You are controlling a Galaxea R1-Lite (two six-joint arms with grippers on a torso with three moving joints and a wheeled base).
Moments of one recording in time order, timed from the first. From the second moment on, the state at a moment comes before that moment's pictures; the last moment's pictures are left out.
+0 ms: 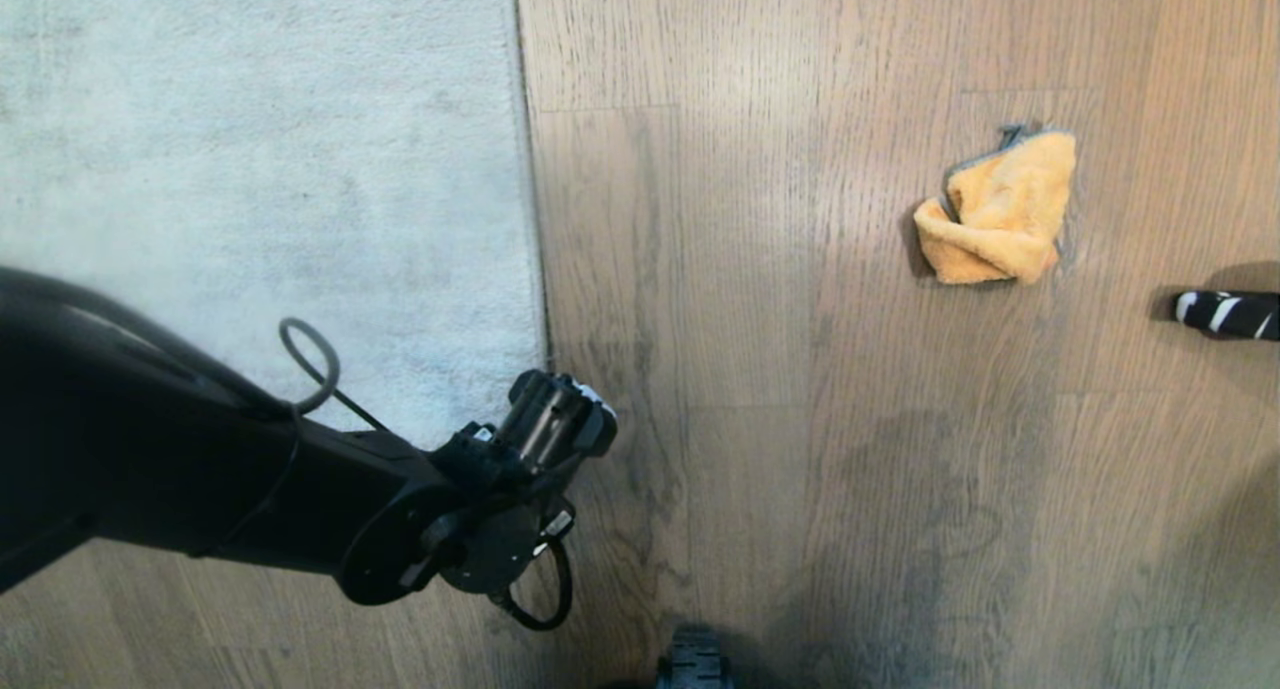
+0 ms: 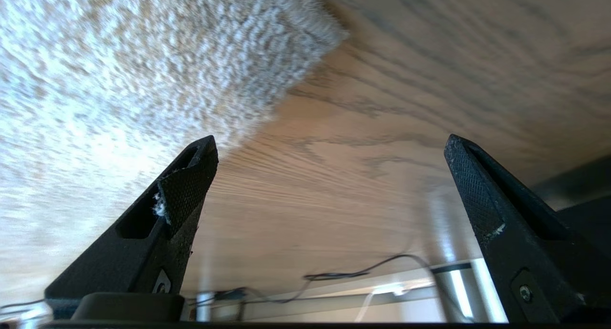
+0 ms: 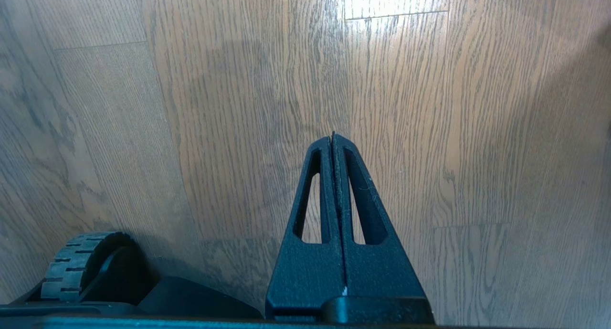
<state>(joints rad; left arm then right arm) -0.72 1.93 -0.90 -0.14 0.70 0.26 0.00 0.00 0.00 -0.05 -0.03 0.05</state>
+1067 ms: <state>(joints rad) -0.68 2.02 -0.92 -0.46 0.87 0.53 0.00 0.00 0.00 -0.05 -0.03 0.05</state>
